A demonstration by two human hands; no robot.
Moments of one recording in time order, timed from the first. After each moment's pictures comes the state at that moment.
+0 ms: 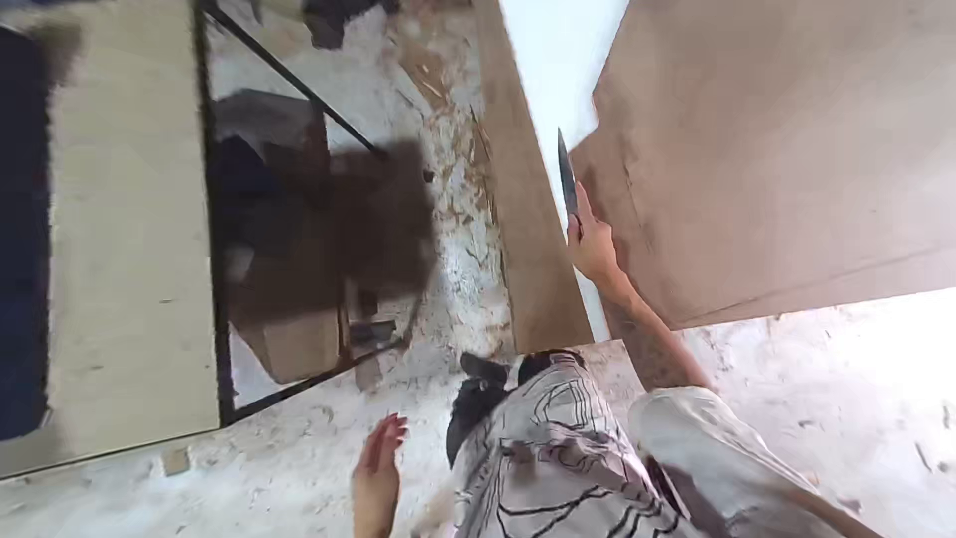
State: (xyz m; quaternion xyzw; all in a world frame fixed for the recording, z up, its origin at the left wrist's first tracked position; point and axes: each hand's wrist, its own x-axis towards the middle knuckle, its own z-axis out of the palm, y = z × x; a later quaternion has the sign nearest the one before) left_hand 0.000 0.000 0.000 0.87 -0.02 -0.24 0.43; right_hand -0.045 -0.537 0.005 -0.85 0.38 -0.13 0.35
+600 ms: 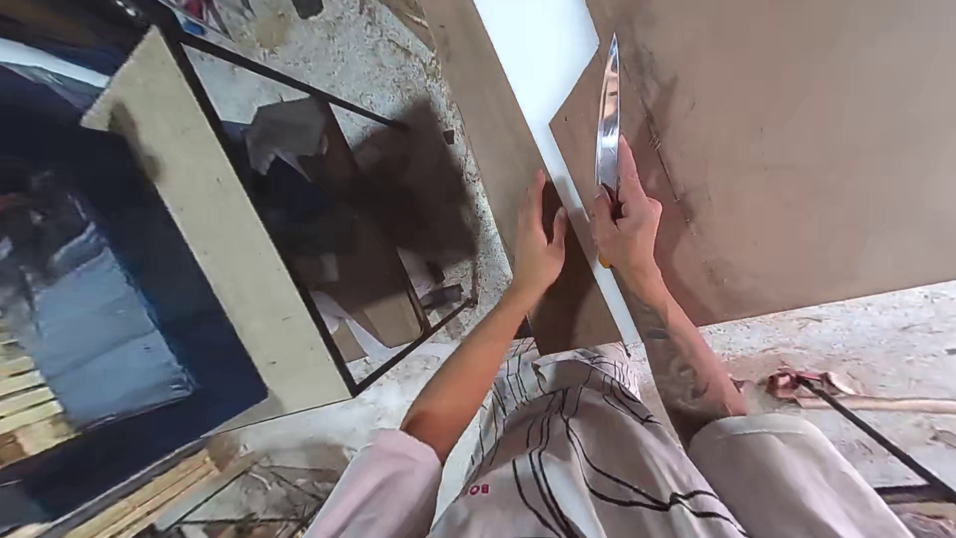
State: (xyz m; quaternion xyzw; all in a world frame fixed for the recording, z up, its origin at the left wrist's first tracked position) left_hand 0.063 -0.462 -0.014 0.81 -0.41 -0.25 0.34; right_hand -0.063 -0.567 -0.022 -0.71 0.40 -0.30 0.49
